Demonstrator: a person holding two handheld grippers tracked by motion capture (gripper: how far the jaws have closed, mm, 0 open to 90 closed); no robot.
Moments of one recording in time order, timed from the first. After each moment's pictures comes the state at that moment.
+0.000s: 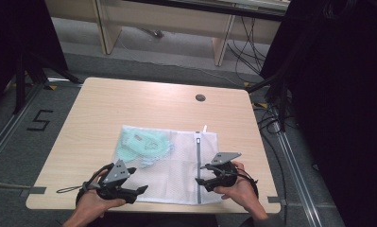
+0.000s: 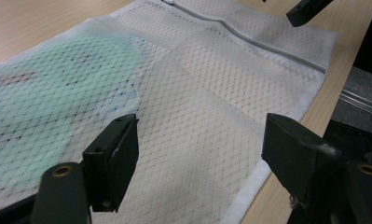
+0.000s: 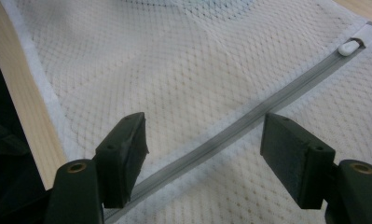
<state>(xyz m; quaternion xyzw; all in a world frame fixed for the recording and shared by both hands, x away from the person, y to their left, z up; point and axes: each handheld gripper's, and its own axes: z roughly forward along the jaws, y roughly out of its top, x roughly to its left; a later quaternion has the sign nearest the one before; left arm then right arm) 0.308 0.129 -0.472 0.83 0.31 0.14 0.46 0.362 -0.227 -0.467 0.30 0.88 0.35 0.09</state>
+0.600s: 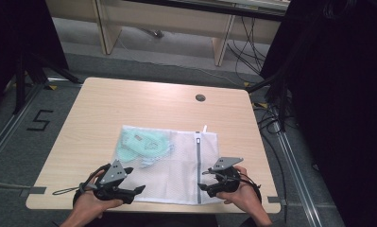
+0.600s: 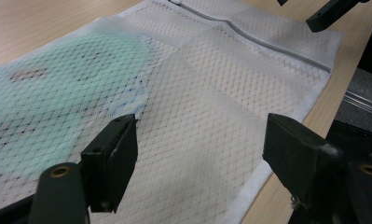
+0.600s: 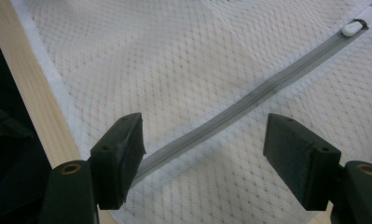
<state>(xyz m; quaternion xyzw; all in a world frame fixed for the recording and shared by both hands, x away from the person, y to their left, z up) 0.304 0.134 -0.471 0.82 0.32 0.14 0.45 0.348 -0.232 -0.469 0.31 0.89 0.34 0.09</state>
